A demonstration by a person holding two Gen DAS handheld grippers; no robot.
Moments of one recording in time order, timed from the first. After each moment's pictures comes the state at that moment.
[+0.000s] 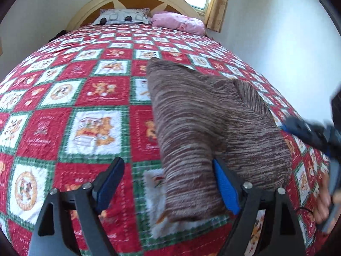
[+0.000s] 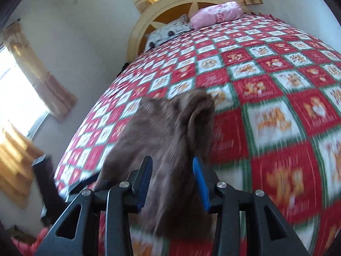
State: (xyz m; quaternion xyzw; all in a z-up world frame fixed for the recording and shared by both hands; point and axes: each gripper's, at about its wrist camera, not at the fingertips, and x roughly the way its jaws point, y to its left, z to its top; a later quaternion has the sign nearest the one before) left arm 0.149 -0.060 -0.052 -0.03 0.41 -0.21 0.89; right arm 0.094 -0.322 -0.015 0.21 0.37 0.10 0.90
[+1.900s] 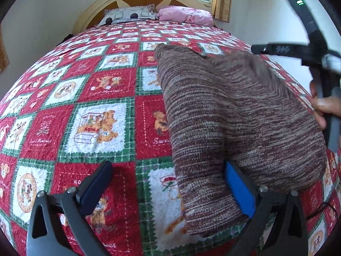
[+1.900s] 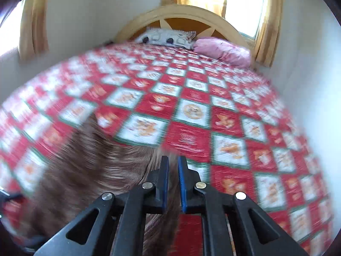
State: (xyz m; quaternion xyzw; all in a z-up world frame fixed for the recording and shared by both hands) left arm 0.155 -0.077 -0.073 0.04 0.42 -0.16 0.89; right arm 0.246 -0.289 -0.007 -0.11 0.37 -0.02 0.92
